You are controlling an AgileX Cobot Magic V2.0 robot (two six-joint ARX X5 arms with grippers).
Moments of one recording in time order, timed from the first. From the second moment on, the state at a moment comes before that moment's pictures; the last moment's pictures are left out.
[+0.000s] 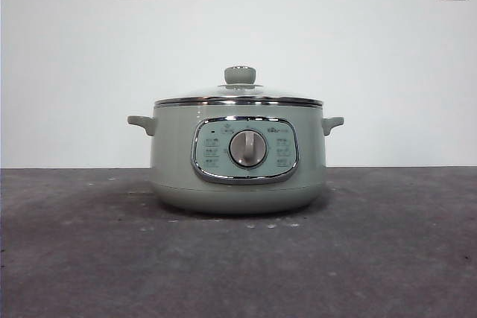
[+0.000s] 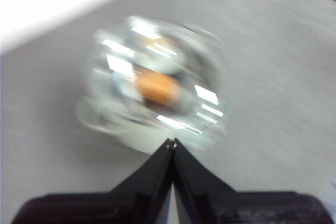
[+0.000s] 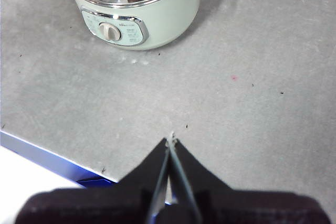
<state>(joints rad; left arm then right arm) -0.39 1.04 1.49 -0.96 0.13 0.13 0.55 0.72 1.31 -1.35 0.06 0.12</state>
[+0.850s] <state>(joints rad) -0.05 0.20 0.19 -0.14 0.16 0.18 0.55 0.72 1.31 -1.35 0.06 0.12</state>
